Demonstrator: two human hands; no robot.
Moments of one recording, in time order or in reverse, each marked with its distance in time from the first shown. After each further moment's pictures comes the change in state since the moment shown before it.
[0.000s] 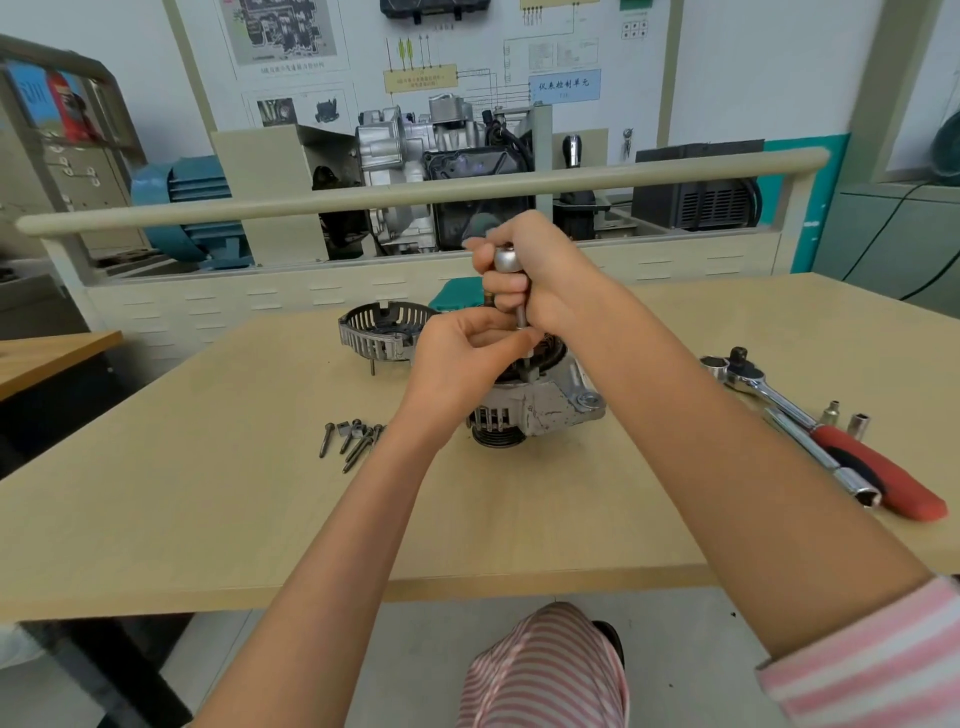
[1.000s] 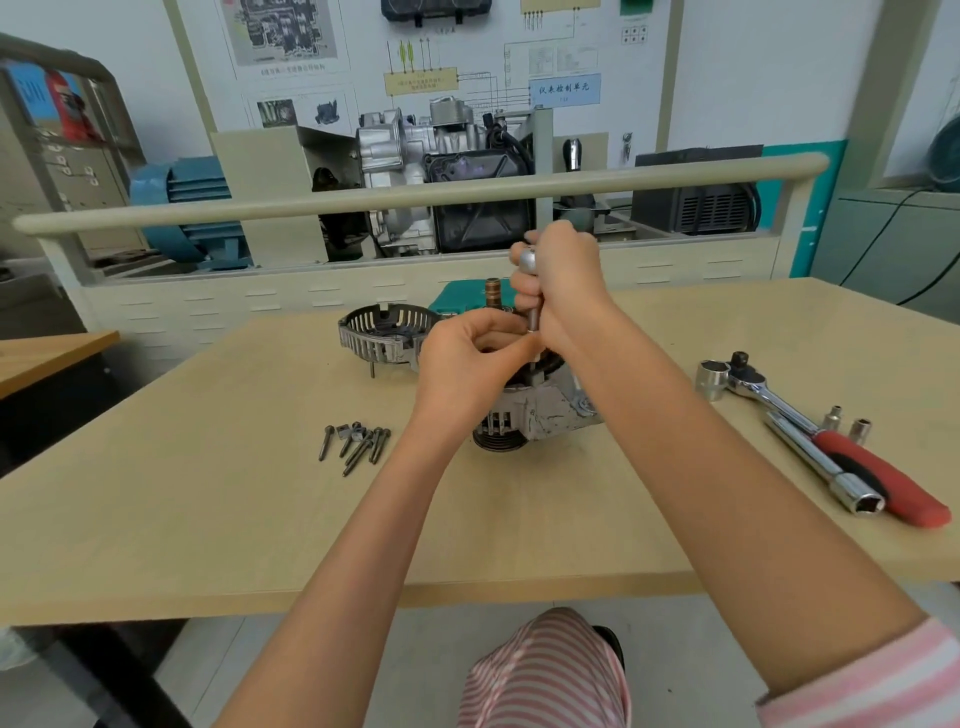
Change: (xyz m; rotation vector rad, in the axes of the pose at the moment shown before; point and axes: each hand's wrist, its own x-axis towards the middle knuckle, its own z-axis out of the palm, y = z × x) left_hand 0.002 -0.005 0.006 0.030 0.064 0.042; right_hand -0.004 0.011 -0.002 0.188 0.266 -0.214
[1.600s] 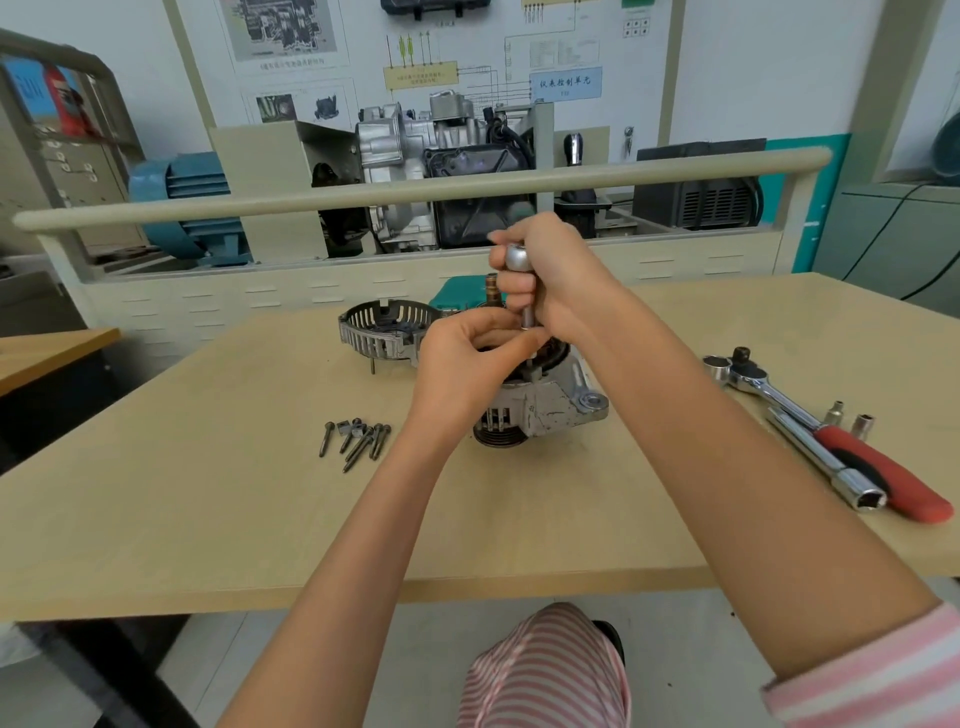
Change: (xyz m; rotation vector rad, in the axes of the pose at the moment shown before) left_hand -0.003 -0.002 -0.001 -0.049 -0.014 0.039; right_hand -0.003 -0.008 0.001 -0.160 -0.184 0.123
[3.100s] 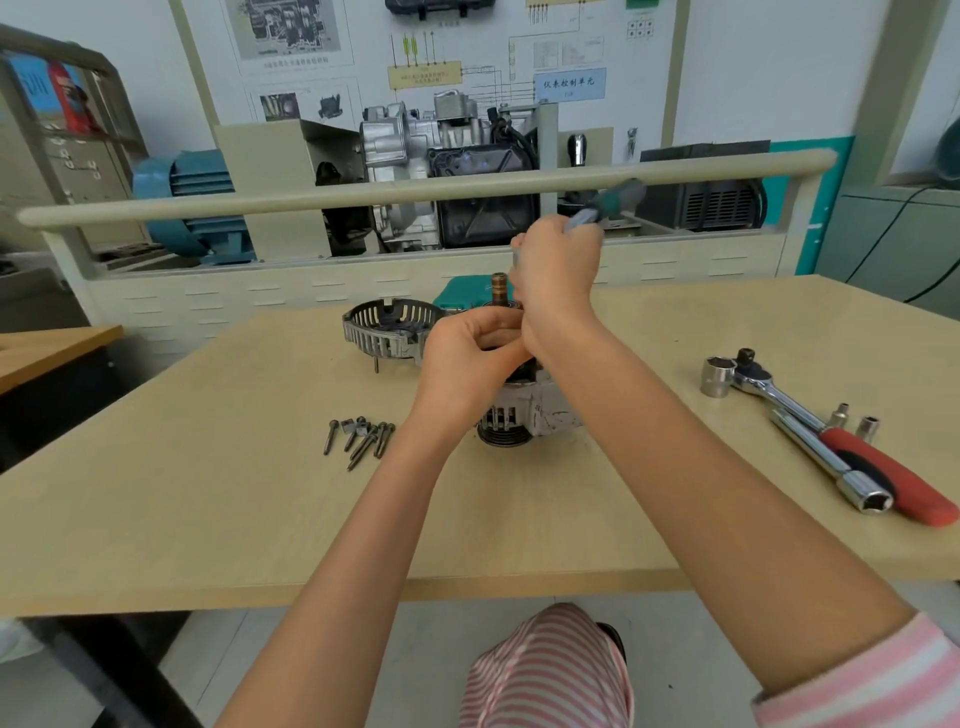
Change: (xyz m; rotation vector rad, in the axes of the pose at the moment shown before) left_hand 0.002 -0.002 -0.005 0.004 -0.053 -0.002; right_hand 0.005 0.018 0.017 0.035 0.398 -0.301
